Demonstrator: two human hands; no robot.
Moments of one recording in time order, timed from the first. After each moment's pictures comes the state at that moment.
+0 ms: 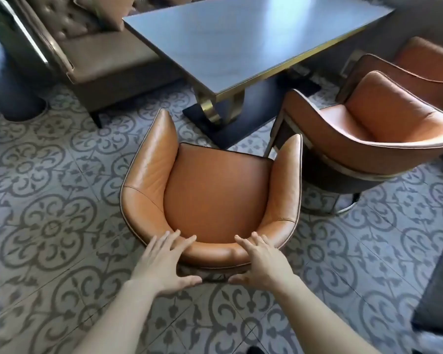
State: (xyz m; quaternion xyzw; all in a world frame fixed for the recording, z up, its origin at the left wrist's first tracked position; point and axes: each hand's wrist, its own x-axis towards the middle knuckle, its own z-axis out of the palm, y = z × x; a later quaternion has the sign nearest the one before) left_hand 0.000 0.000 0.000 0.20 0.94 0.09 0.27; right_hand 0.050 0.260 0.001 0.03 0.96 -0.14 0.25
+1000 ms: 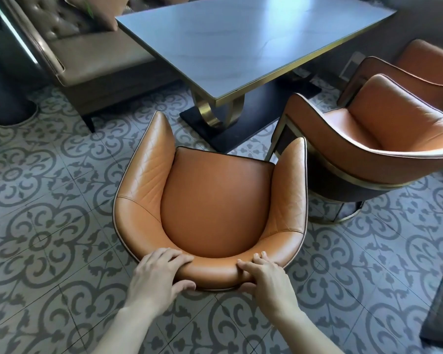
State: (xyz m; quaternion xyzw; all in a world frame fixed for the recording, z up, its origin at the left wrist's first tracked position) left_hand -0.036 0.000 -0.024 0.20 0.96 0.13 0.12; right_hand 0.027 0.262 -0.039 0.06 0.96 -0.20 0.18
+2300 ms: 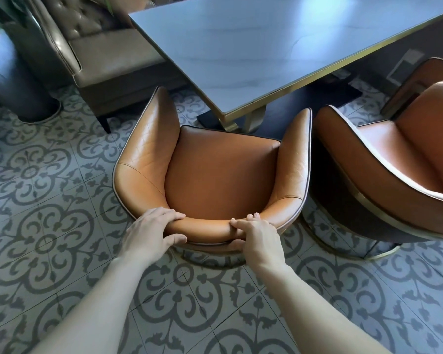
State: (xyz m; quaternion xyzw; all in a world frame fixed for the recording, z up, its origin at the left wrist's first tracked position) left_hand -0.254 0.070 -0.034 0.07 0.98 0.18 0.11; right_hand -0.218 0.326 -0.059 0.02 0.96 -0.25 0.09
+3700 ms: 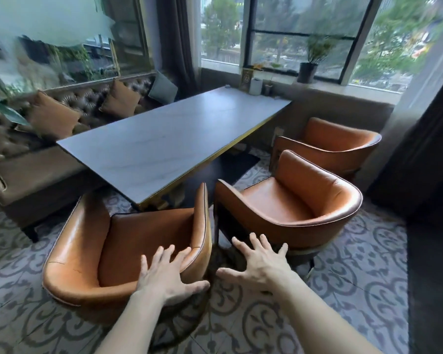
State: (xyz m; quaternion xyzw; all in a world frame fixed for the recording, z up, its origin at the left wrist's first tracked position) left_hand -0.165 0.305 0.160 0.20 0.95 0.07 0.21; right_hand -0.083 0.540 0.180 0.14 0.97 -0.12 0.18
